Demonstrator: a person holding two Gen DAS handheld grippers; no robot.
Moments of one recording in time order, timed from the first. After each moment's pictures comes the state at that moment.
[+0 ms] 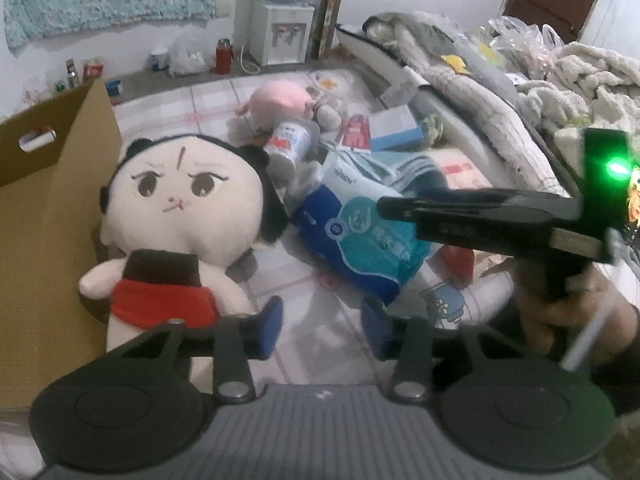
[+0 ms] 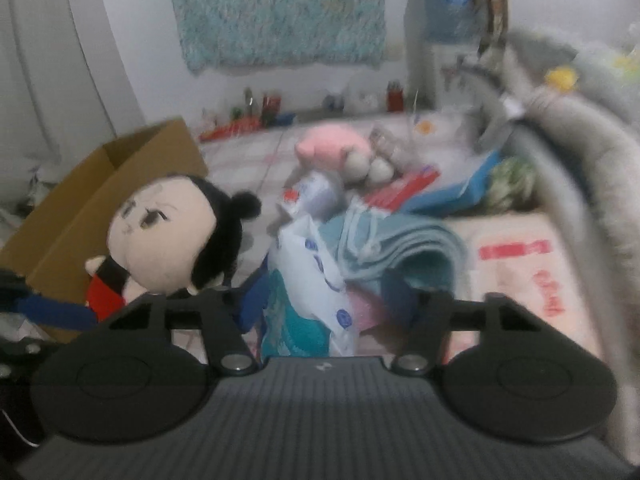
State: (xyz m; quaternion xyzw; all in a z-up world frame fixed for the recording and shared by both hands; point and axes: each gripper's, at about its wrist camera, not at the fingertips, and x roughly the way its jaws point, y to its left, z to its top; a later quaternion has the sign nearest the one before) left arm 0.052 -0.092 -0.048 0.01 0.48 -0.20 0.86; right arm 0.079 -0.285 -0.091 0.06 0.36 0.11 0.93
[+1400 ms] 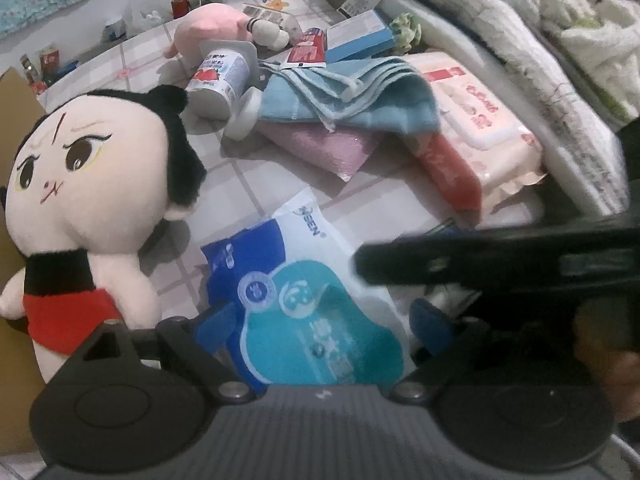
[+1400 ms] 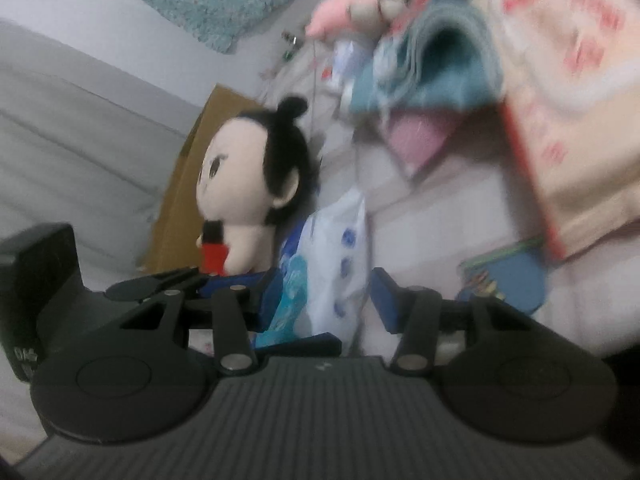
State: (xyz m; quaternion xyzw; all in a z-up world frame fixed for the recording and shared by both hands) left arm 0.076 -0.161 -0.108 0.11 0.55 -0.22 0.80; right arm 0.047 -0.315 -0.142 0.33 0.45 0.21 0.80
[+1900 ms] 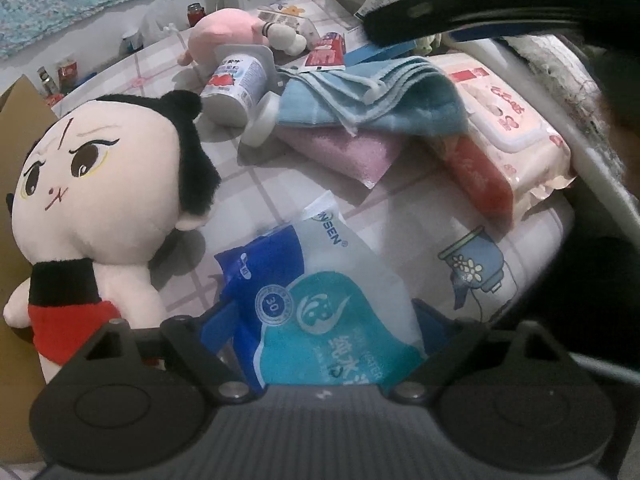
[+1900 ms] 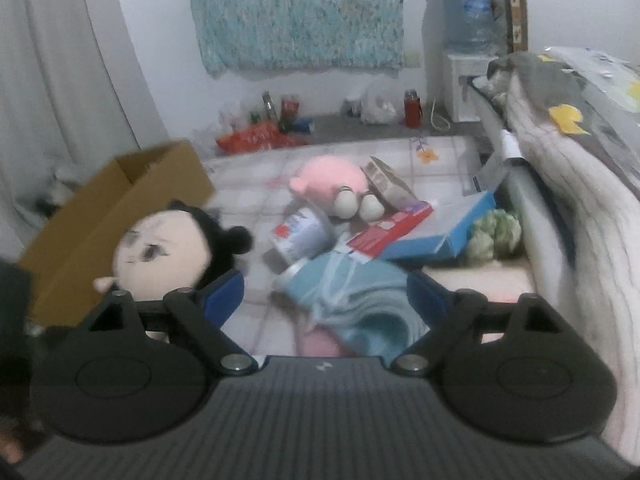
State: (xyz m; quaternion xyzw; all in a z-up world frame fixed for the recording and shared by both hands) left arm 0.078 -0.163 -0.117 0.12 0.53 -0.19 0.82; right arm 0.112 -0.320 -0.052 0.04 0.36 0.14 0.92
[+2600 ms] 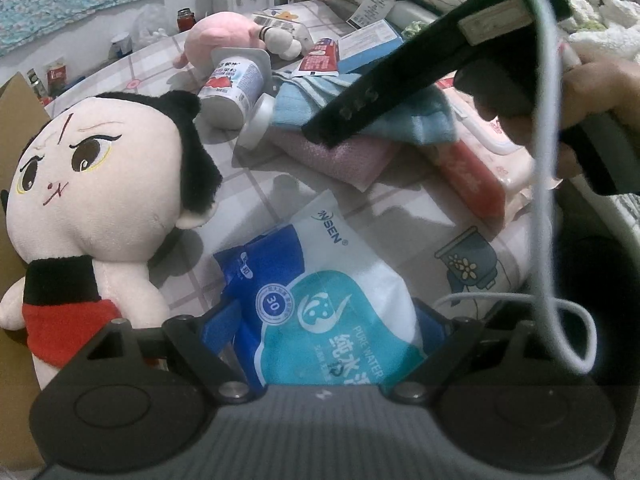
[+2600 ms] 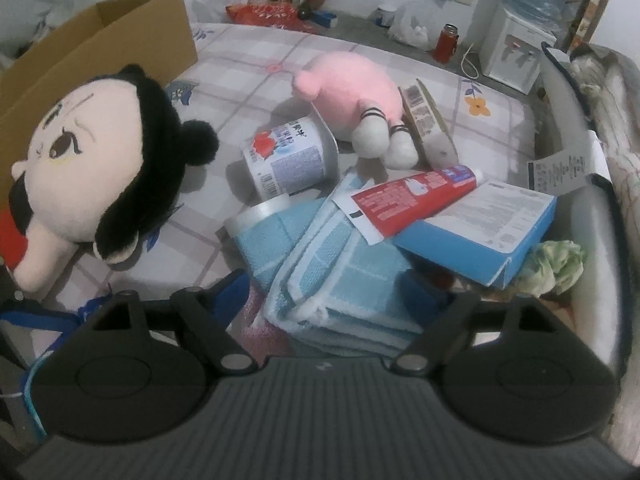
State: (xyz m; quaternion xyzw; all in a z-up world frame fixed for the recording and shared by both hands) left arm 0.078 -0.156 -0.117 0.10 0.52 -0.22 0.82; right arm 0.184 -0.259 -0.114 -0.14 0.47 0.16 0.85
